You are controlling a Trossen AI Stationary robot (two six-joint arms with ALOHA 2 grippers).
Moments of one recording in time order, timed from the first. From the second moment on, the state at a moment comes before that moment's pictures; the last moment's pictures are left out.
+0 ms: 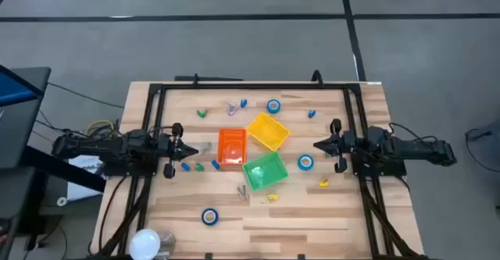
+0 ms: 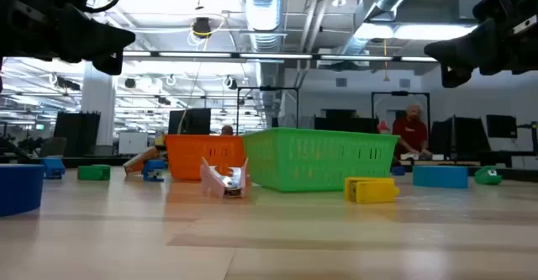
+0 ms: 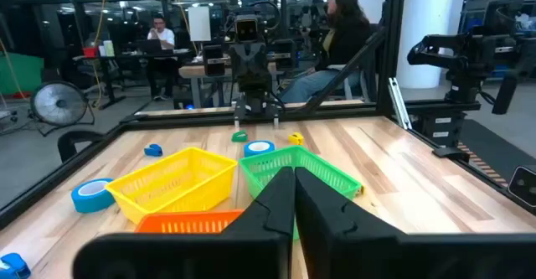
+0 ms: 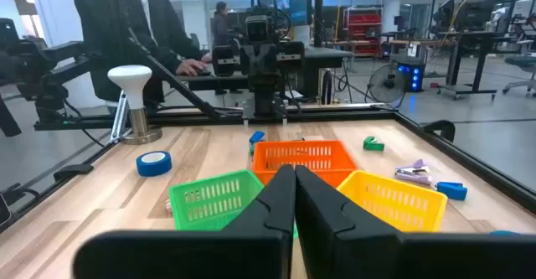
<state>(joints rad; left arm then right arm) -0.03 0.13 0.01 0.14 0.00 0.05 -0.02 0.00 0.00 0.01 0.00 0.03</state>
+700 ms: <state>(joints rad) -0.03 0.13 0.01 0.14 0.00 0.05 -0.02 0.00 0.00 0.01 0.00 0.03</state>
